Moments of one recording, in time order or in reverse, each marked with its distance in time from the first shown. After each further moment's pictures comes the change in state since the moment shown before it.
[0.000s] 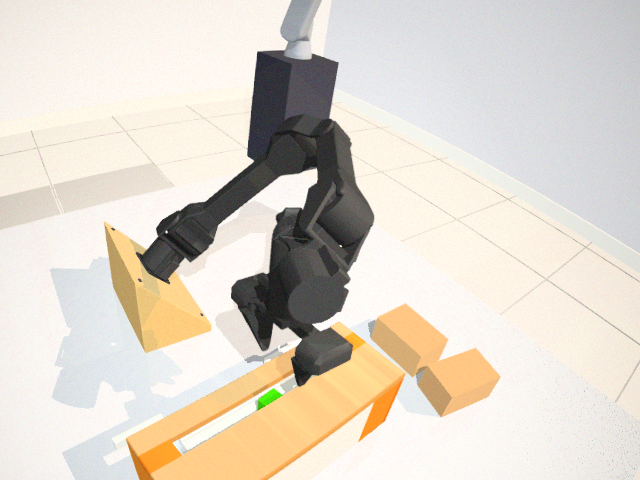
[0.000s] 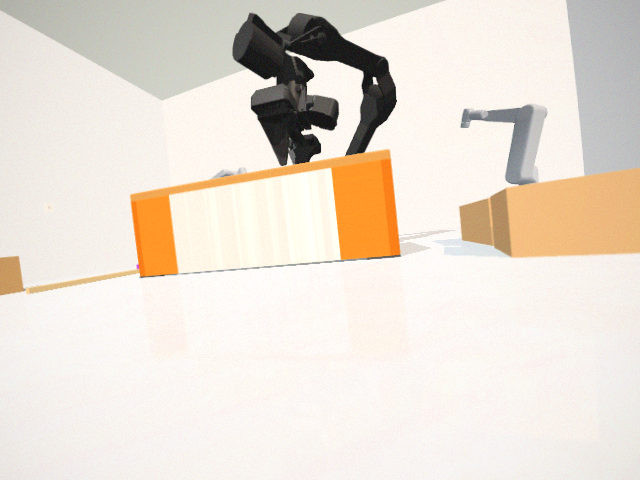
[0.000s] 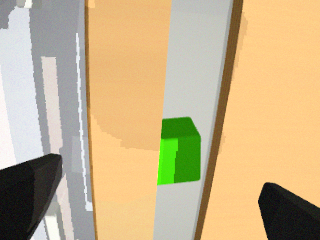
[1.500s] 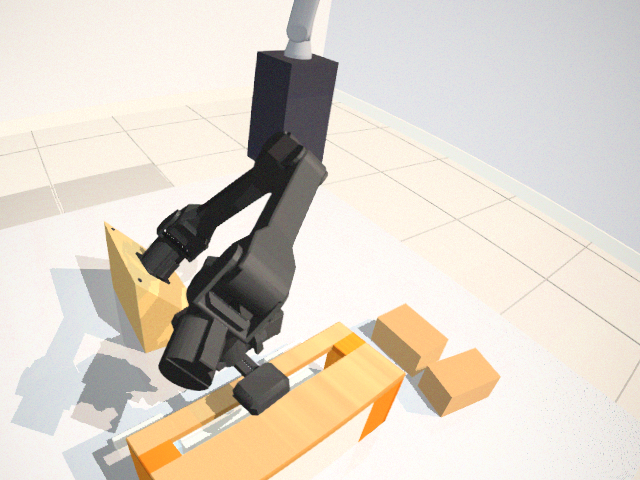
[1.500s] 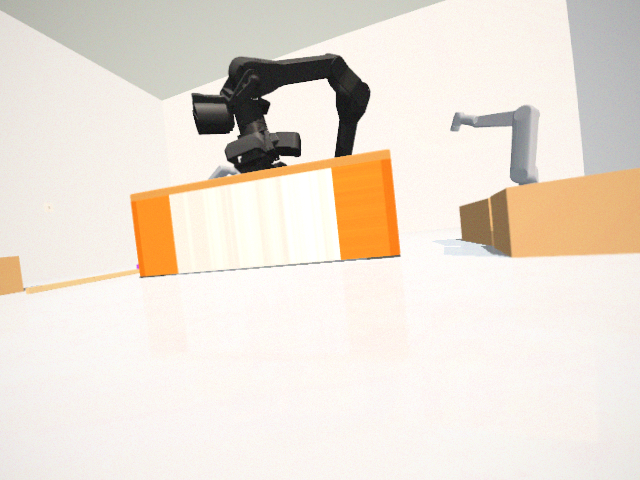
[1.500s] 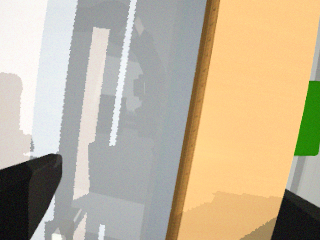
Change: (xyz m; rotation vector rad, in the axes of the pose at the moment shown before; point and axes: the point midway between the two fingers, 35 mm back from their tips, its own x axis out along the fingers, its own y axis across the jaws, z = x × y) arm 0.044 0.033 -0.062 -0.083 -0.253 0.095
